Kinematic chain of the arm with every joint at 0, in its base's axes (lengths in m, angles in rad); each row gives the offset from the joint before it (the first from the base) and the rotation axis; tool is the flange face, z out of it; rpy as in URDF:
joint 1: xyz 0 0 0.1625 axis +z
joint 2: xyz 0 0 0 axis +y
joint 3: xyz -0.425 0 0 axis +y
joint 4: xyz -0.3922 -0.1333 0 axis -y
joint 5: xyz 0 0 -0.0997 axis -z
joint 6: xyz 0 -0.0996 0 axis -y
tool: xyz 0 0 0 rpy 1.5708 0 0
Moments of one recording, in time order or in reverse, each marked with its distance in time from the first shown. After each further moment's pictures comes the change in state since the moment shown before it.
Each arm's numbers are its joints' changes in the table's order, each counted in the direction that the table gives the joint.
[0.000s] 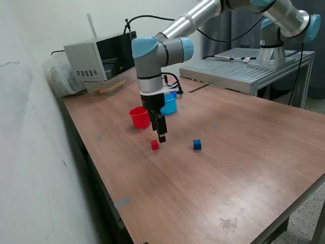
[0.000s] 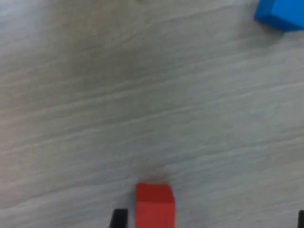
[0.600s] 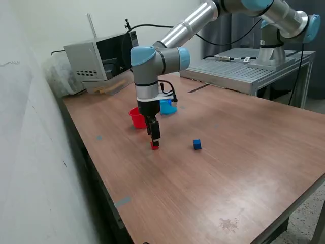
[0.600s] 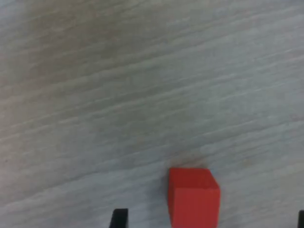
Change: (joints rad) arm -0.025 -0.030 -0.020 -0.096 -0.012 0.004
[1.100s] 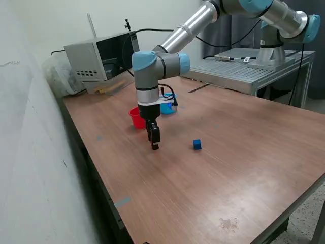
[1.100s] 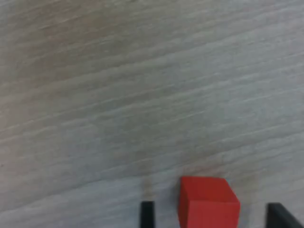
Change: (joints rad) arm -0.005 -0.012 -0.020 -0.039 0.001 -0.028
